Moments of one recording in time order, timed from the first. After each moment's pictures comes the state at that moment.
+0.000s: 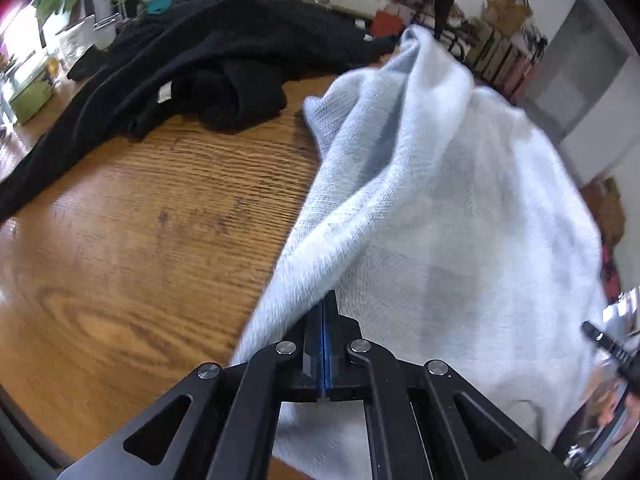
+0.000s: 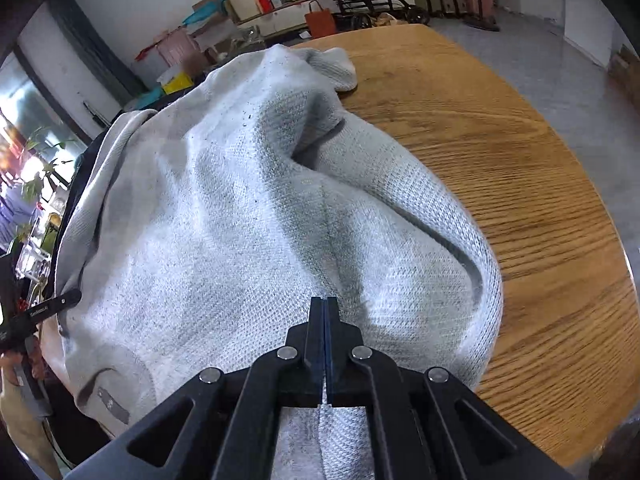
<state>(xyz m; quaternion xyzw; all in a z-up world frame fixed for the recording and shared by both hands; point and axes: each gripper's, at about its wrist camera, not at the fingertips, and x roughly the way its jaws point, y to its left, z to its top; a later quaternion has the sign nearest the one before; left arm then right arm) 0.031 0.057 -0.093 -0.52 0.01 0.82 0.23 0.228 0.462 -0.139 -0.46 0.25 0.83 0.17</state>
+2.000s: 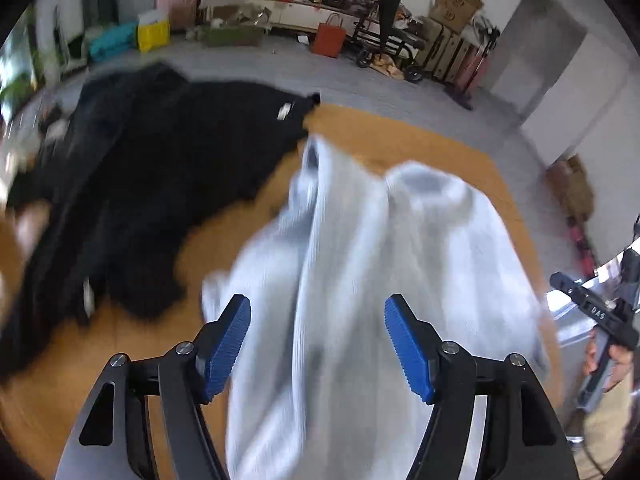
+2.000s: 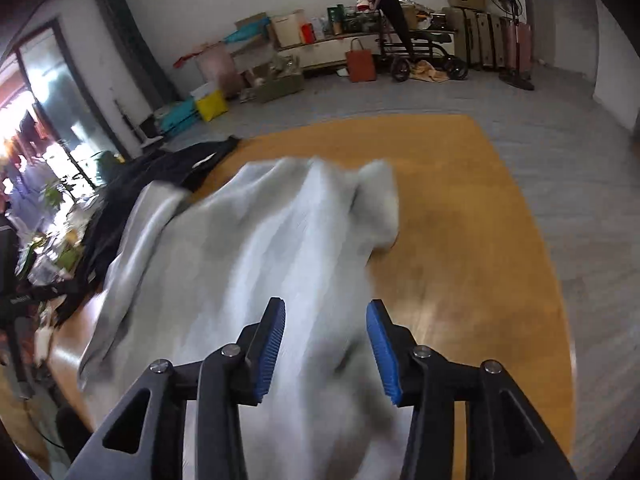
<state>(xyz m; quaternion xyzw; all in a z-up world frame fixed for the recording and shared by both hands) -0.062 0.147 0.014 -0.50 0.05 0.81 0.30 0.076 0.513 -0.070 -0.43 0.19 0.87 0.15</state>
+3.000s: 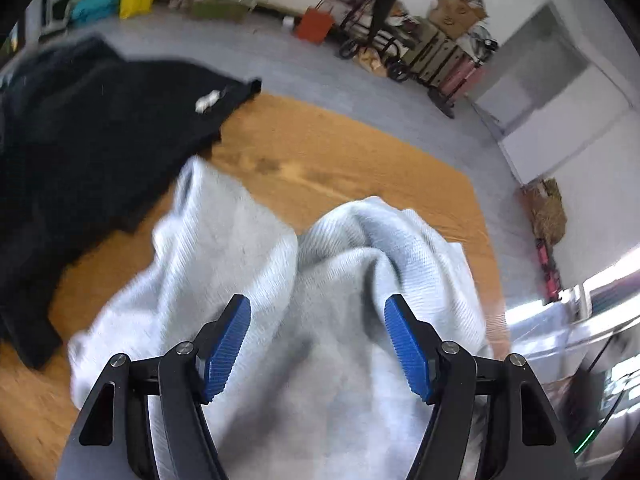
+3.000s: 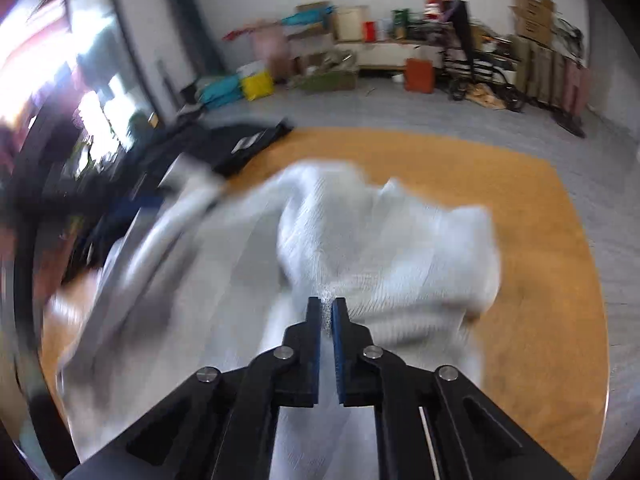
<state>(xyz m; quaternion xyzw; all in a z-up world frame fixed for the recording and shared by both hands) -0.104 0.232 -0.028 -0.56 -0.05 0.76 0.33 0.062 0.473 -0.085 -0.44 0.11 0.89 0.05</state>
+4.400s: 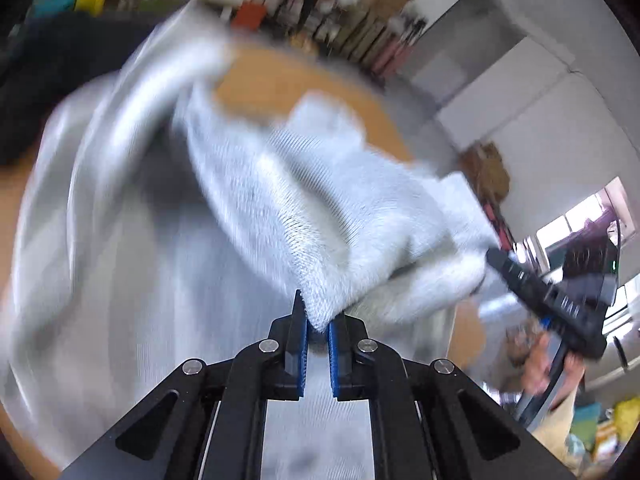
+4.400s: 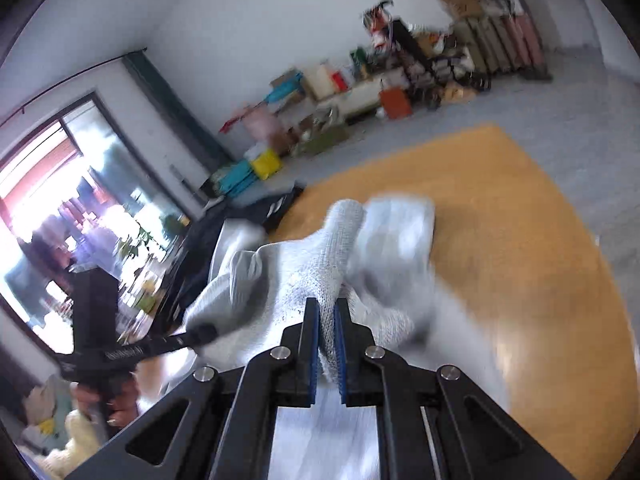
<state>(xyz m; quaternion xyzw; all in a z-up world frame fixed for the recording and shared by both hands) 0.114 0.145 -0.073 -0.55 -0.04 0.71 0.43 0.226 0.455 -0.037 -0.31 0.30 0.90 0.06</state>
